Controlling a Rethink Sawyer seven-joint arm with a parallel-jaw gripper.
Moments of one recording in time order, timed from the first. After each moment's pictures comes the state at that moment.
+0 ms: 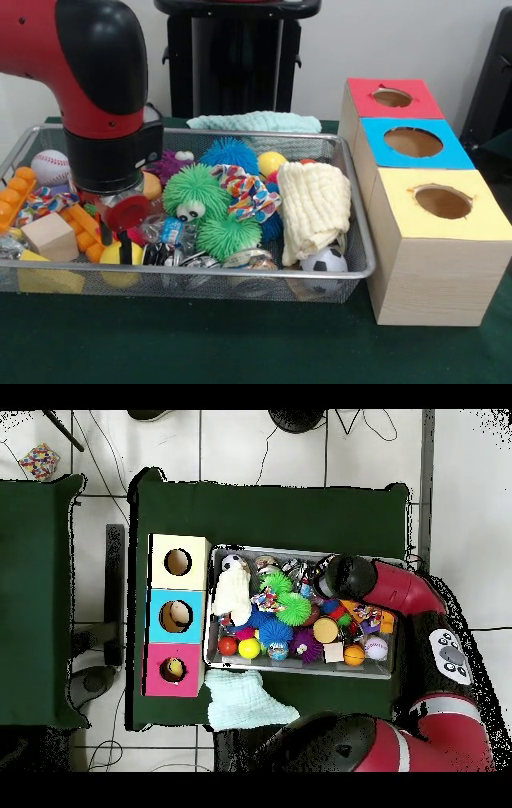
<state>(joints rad) -0.52 -0.35 0.06 1.27 -0.21 0.61 2.35</state>
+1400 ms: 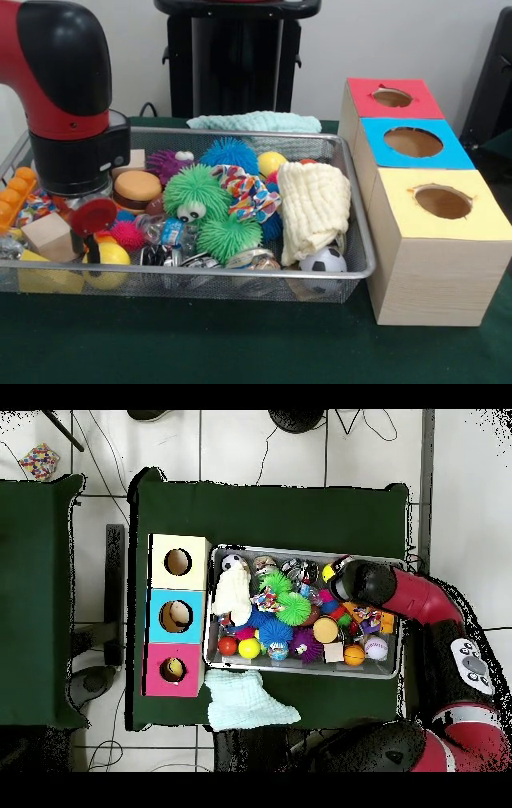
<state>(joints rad) -0.61 -0.34 0.13 1.28 -0.27 0.54 2.35</state>
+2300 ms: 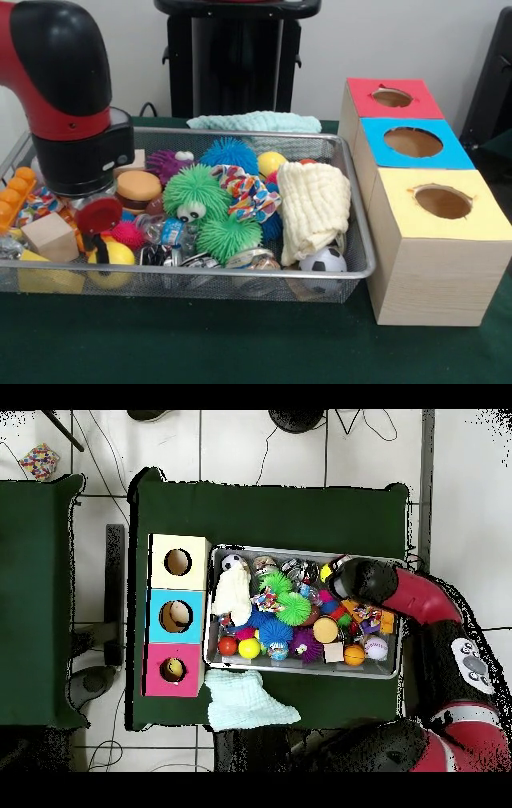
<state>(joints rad) -0.61 -0.34 0.13 1.28 -0.22 0.59 2.35</state>
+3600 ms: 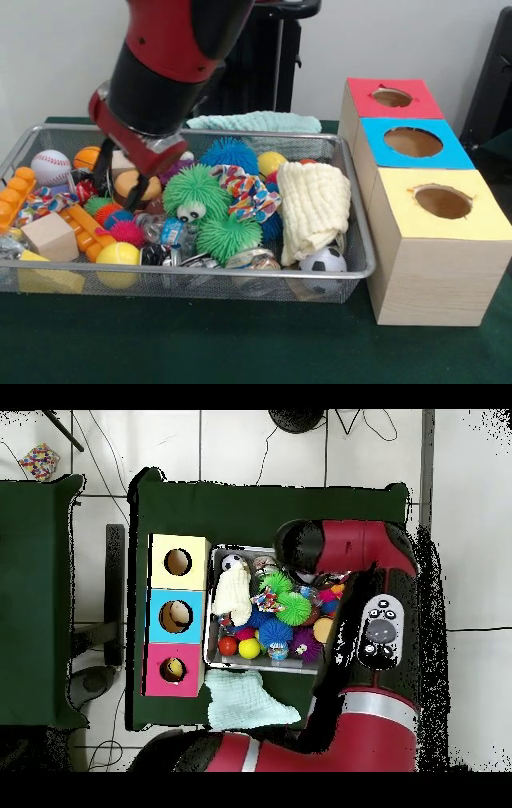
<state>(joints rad) -0.23 -0.40 -0.17 1.06 -0.38 0.93 2.35</state>
